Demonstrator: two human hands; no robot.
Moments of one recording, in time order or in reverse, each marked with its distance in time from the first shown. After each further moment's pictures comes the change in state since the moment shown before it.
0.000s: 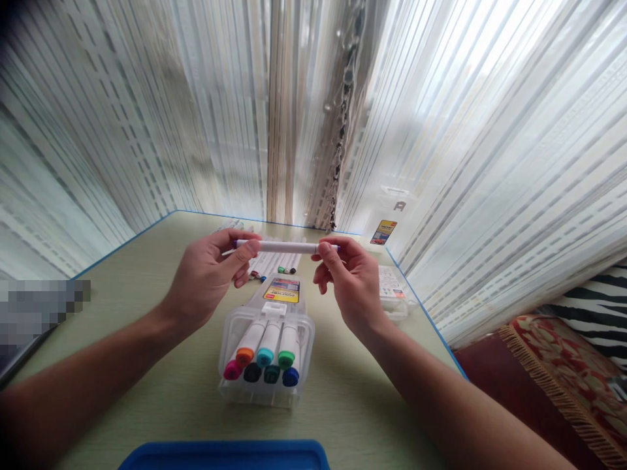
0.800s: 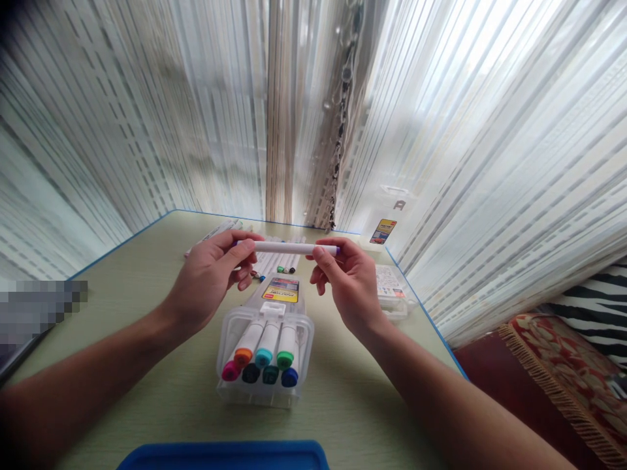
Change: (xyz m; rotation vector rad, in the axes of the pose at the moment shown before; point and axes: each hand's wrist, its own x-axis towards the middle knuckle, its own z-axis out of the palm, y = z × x) left_hand -0.001 0.001 0.004 -0.096 -0.025 -0.095; right_hand -0.003 -0.003 0.002 -0.041 -0.018 0.025
